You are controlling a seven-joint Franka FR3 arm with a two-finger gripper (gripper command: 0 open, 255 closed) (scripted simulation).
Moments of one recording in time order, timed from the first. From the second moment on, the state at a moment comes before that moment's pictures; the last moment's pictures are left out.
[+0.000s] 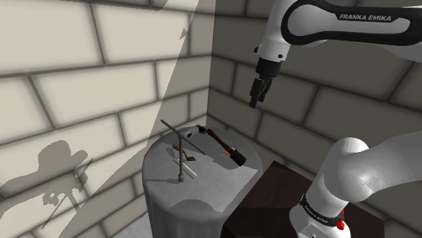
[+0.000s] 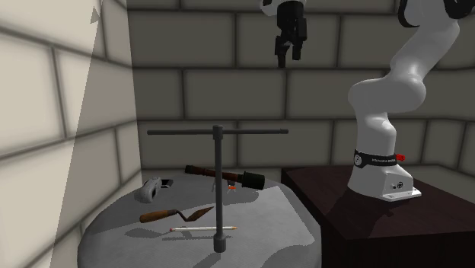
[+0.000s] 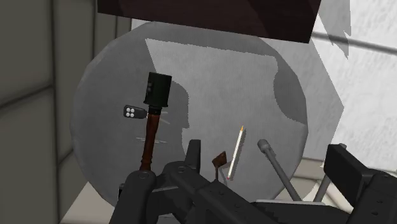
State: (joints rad) arm 0.02 -0.74 -0.02 -2.35 0.09 1.64 -0.13
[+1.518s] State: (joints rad) arm -0.06 -0.22 -0.07 -2.57 0.02 2.40 -0.17
